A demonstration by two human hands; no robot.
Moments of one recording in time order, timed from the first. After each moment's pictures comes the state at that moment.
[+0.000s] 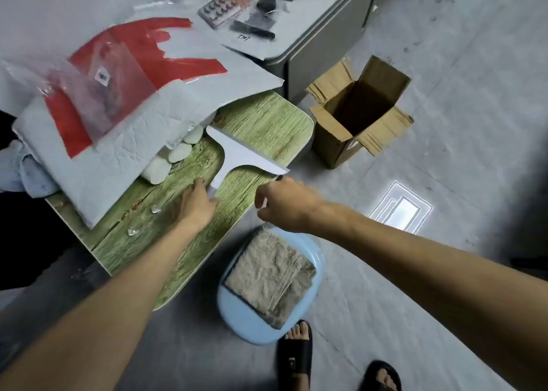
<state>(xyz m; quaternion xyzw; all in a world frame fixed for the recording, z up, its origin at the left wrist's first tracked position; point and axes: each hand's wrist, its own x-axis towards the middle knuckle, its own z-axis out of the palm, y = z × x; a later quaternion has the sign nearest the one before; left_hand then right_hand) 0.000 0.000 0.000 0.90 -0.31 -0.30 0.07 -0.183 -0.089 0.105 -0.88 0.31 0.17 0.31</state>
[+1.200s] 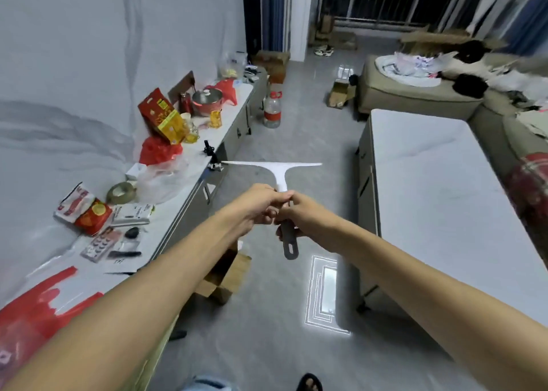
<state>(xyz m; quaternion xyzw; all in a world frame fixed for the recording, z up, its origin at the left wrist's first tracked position) -0.417 -0.289 0.554 0.56 -0.45 -0.64 0.27 -0.543 -0.251 0.563 -0.56 0.53 -0.23 0.59</state>
